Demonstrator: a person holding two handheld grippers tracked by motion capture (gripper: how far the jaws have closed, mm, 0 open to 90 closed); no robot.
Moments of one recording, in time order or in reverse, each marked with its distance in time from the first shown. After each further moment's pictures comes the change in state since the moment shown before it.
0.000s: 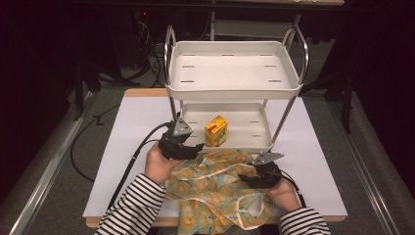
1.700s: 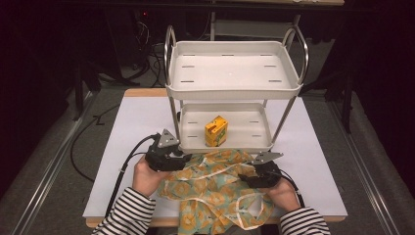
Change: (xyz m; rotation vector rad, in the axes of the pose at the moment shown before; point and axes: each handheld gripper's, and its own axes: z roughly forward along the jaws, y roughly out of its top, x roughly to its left) left arm 0.023 -0.026 -0.028 0.003 0.038 -0.070; right arm 0.000 0.002 0.000 0.011 -0.002 -0.003
